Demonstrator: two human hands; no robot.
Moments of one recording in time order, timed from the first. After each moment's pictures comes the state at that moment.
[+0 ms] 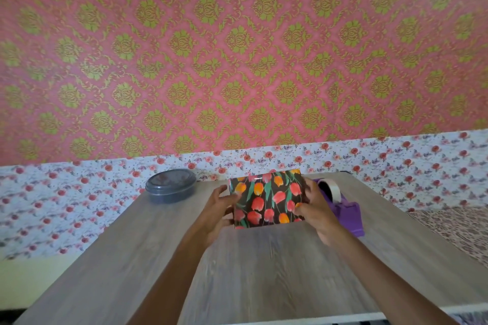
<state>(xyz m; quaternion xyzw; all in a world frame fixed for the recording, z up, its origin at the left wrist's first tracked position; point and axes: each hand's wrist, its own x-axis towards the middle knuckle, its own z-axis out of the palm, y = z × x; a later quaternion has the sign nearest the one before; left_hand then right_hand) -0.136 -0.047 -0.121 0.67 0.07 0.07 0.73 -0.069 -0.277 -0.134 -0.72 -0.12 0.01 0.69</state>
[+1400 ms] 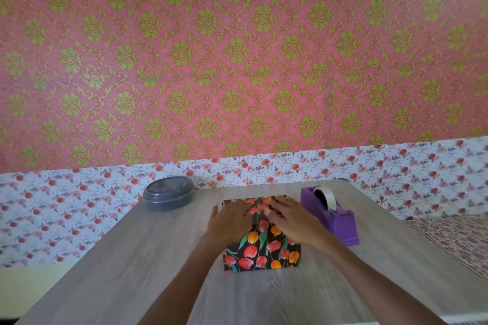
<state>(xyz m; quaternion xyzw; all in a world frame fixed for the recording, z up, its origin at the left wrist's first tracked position) -0.131 -0.086 -0.112 0.99 0.02 0.10 0.11 -0.074 -0.270 -0.123 -0.93 -0.32 -0.06 0.17</state>
